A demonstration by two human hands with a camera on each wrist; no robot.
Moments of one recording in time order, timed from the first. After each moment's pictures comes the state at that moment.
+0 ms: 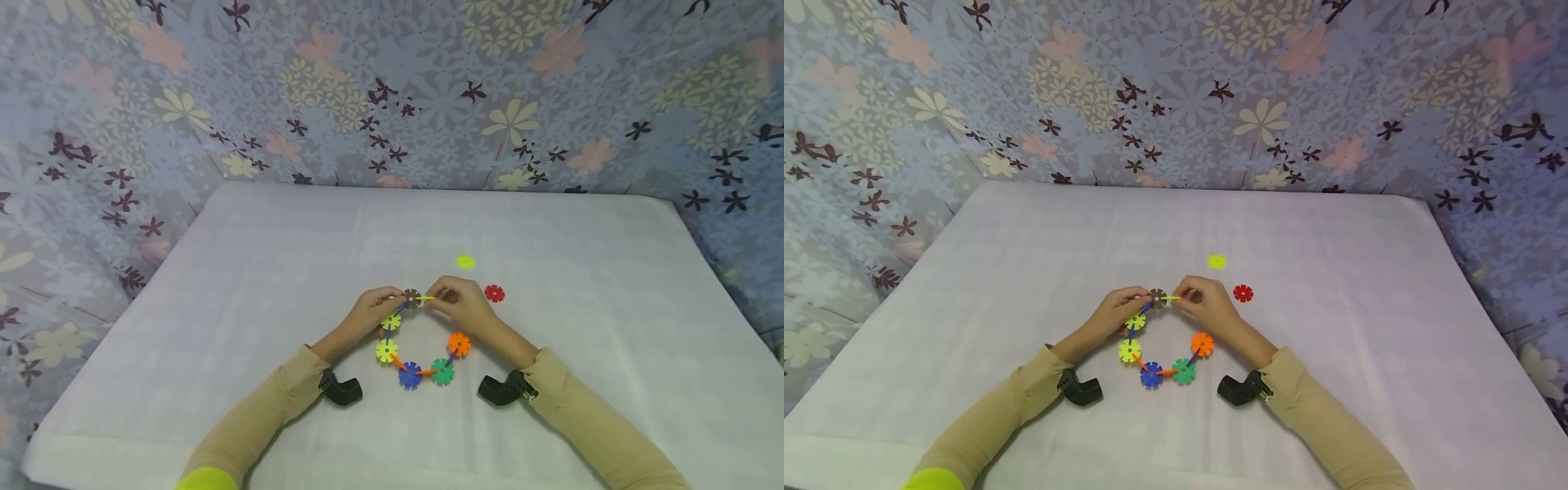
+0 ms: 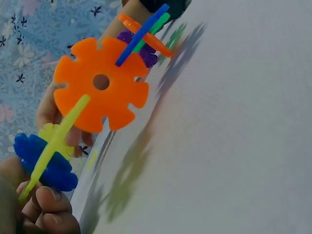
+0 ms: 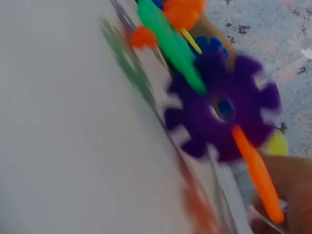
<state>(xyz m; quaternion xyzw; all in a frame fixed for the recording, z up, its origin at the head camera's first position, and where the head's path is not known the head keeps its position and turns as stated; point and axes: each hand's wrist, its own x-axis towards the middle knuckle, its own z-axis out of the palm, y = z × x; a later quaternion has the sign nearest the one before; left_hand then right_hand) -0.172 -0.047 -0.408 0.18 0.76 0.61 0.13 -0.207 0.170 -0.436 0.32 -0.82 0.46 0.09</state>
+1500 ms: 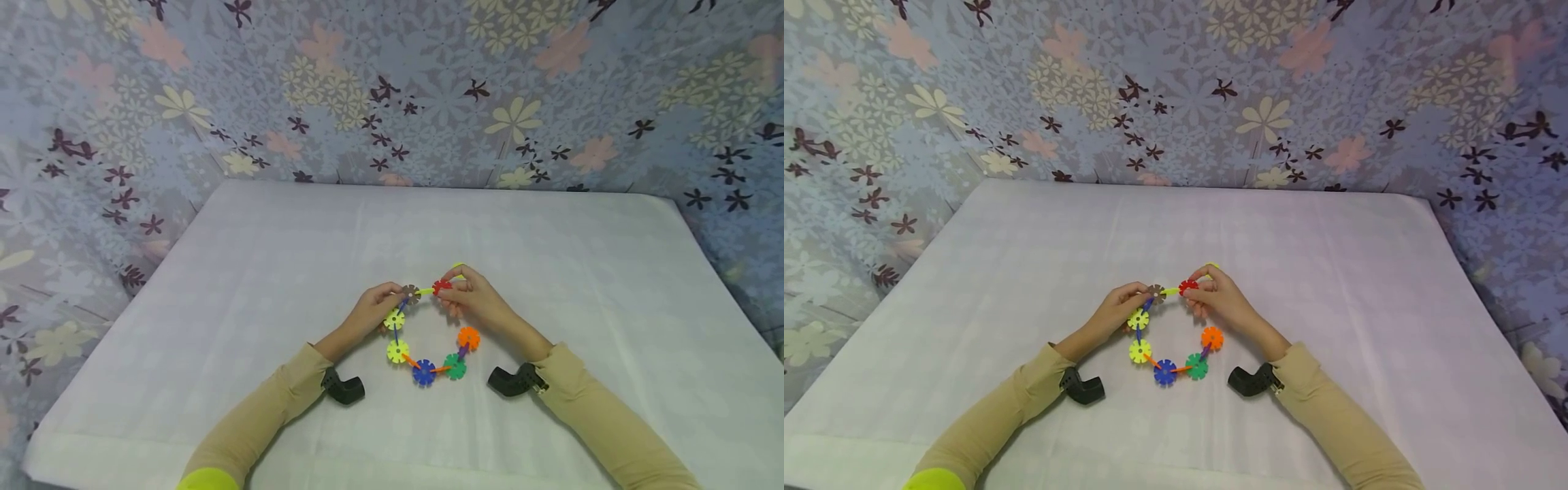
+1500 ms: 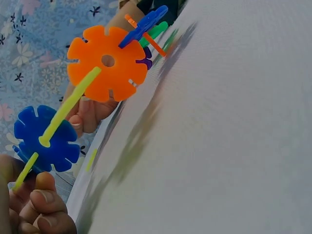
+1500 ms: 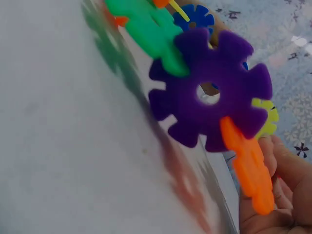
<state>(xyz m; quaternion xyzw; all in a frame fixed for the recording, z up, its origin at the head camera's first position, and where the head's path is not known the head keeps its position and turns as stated) -0.182 -0.044 -0.424 0.16 0.76 0.62 0.10 -0.216 0.184 -0.429 0.17 -0.69 0.68 -0.18</state>
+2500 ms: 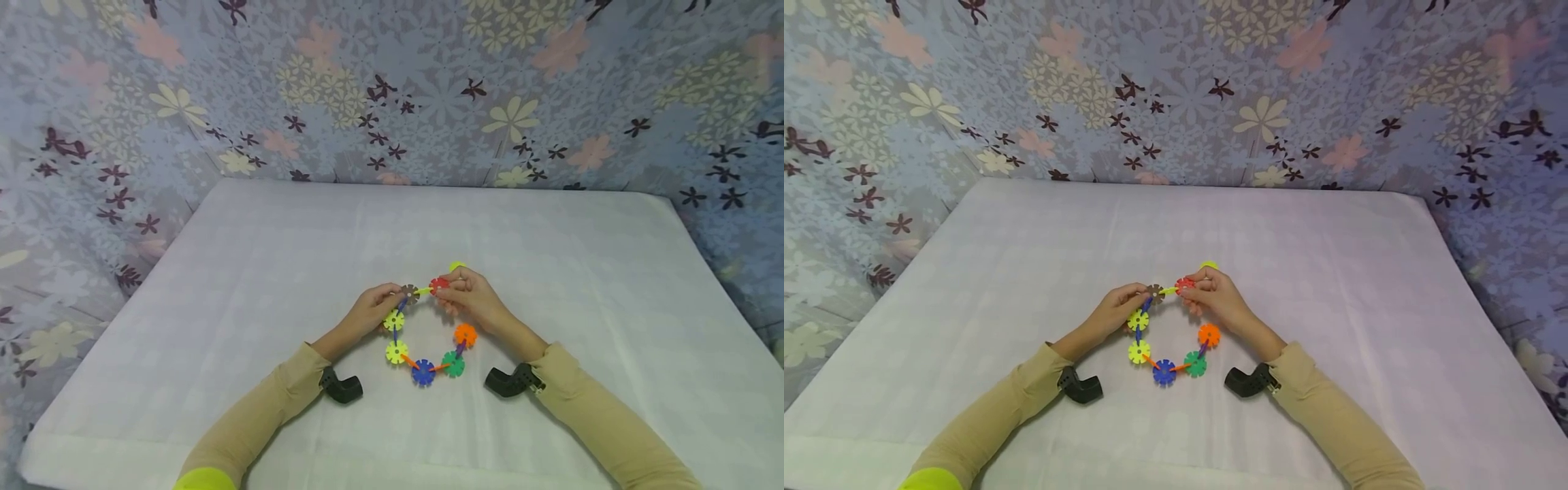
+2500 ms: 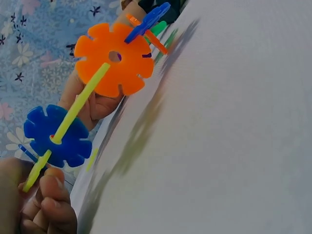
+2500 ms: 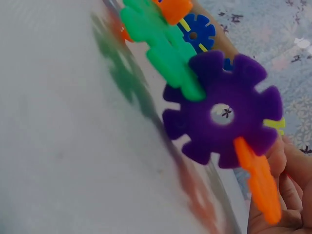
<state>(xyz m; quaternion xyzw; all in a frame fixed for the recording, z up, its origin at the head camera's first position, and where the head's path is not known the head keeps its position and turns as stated) -0.173 -0.044 -0.407 0.19 0.77 0.60 0.11 -0.211 0.180 -0.432 0.16 -0.64 0.73 -0.16</state>
